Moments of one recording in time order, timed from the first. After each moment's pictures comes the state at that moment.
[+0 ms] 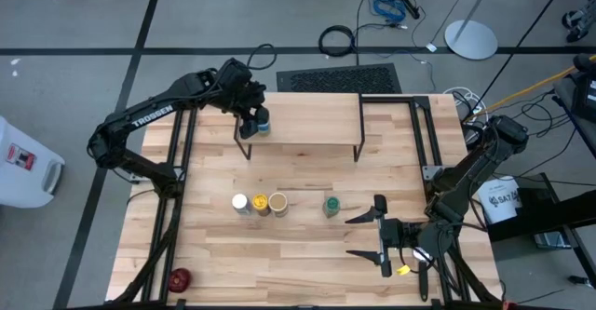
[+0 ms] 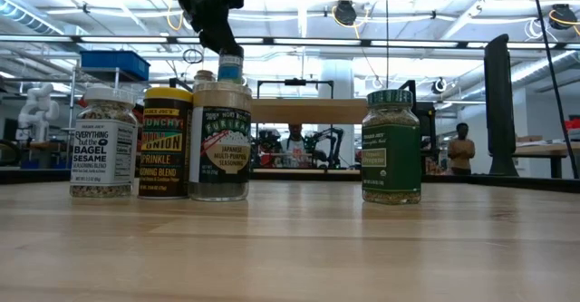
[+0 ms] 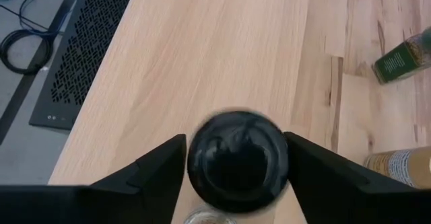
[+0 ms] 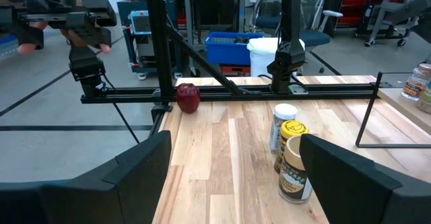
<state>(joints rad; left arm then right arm) 0.58 1.39 1.40 -0.89 0.23 0.29 0.83 1.28 0.87 0.17 0.81 0.24</state>
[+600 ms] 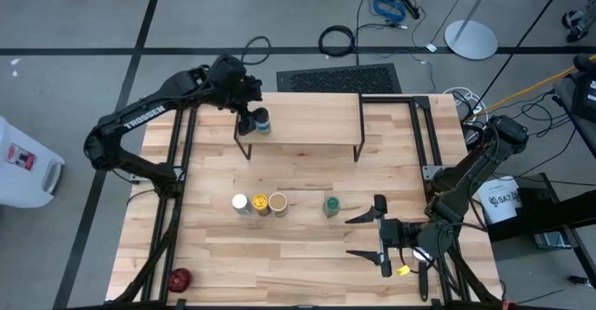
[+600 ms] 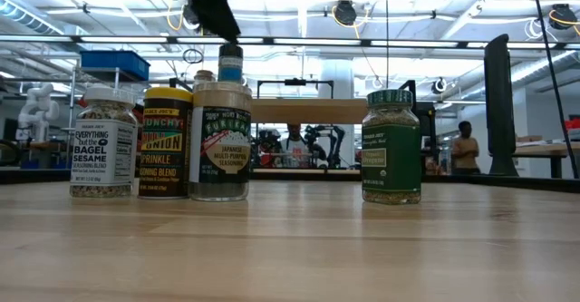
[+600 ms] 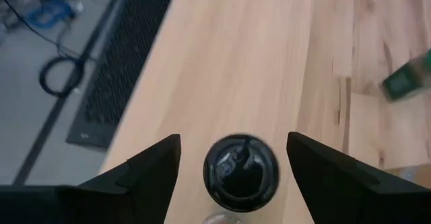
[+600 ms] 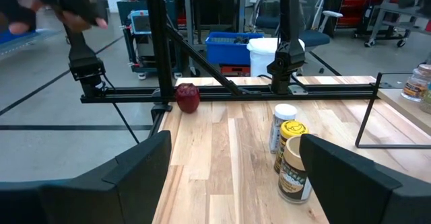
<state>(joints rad) 0.56 1.35 1.46 -0.90 0.17 0.30 0.83 1.28 0.87 0.17 0.81 0.23</state>
